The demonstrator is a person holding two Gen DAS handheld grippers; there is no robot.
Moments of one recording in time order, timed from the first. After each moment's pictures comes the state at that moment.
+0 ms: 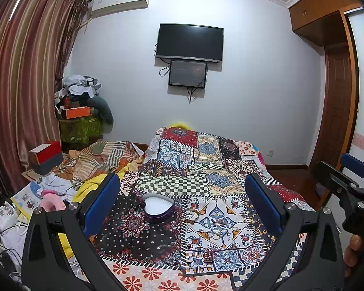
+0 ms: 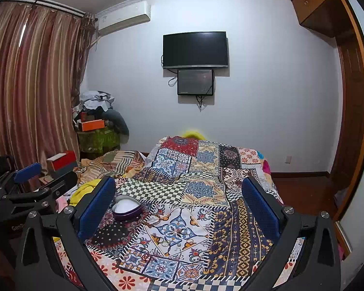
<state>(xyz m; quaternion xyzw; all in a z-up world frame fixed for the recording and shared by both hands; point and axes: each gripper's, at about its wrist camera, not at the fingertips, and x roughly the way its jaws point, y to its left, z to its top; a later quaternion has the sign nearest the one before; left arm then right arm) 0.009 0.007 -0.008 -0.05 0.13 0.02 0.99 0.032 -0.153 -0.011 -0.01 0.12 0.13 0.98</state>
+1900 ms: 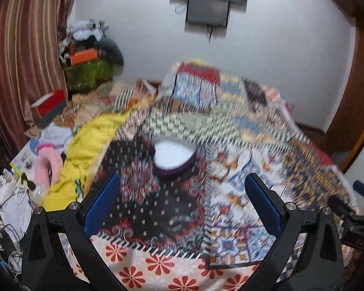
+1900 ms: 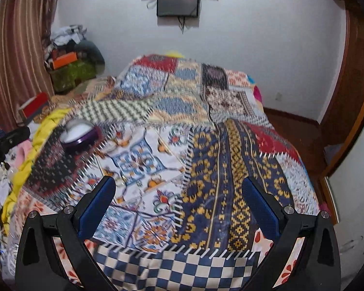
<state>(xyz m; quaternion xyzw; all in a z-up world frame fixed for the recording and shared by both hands) 0.119 0.030 -0.114 -0.06 0.33 0.06 0.94 0.125 -0.179 -0.124 -0.04 0.35 0.08 0.93</state>
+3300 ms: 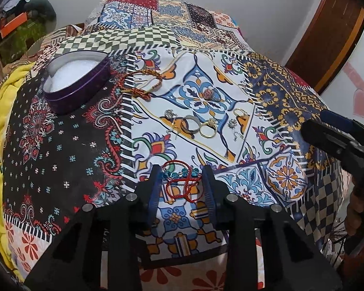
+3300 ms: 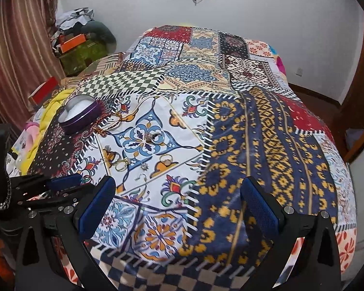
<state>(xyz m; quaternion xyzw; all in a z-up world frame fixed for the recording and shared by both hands) 0.164 -0.032 -0.216 -0.05 0.48 -0.13 0.87 0.164 -0.176 -0.167 -0.02 0.41 0.14 0.90</state>
